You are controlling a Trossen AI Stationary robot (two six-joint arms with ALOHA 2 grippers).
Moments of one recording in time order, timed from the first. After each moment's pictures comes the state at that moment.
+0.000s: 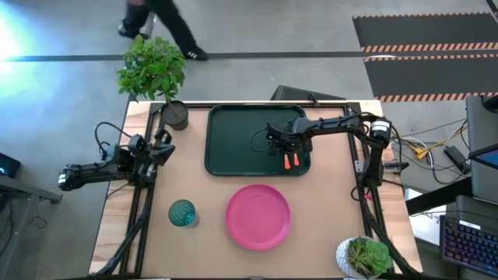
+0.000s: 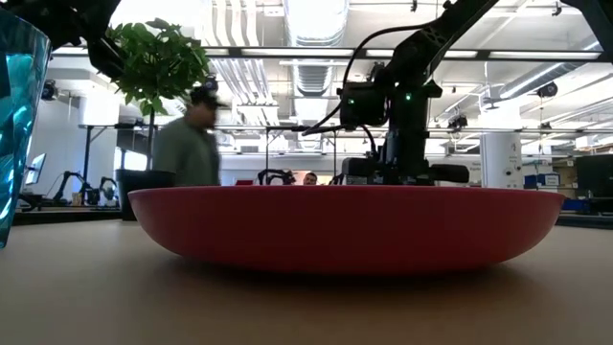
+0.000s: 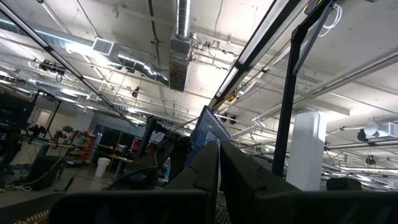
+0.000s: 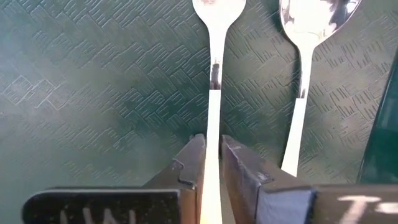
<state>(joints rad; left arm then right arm) 0.11 0.03 0.02 0.59 0.05 -0.34 -0.34 1.90 1.18 -0.72 0.08 1.13</state>
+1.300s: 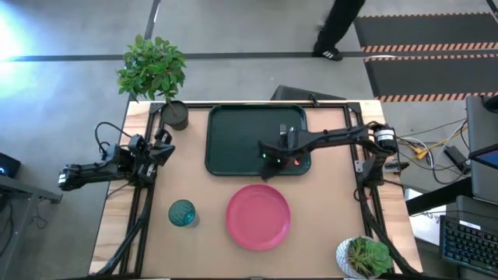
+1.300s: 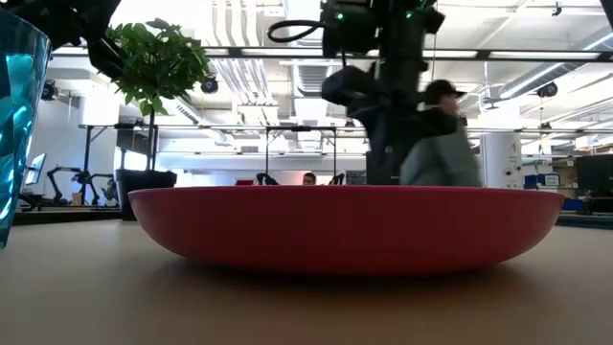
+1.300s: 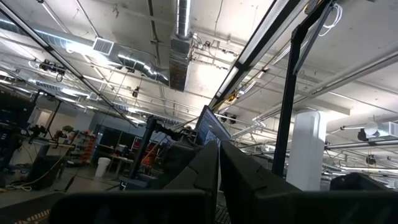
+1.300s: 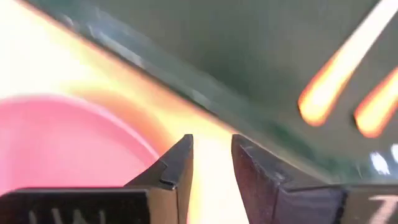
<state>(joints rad) 0.11 0.03 0.02 0.59 0.05 -0.34 -0.07 1.84 1.40 -0.95 -0.09 0.97</state>
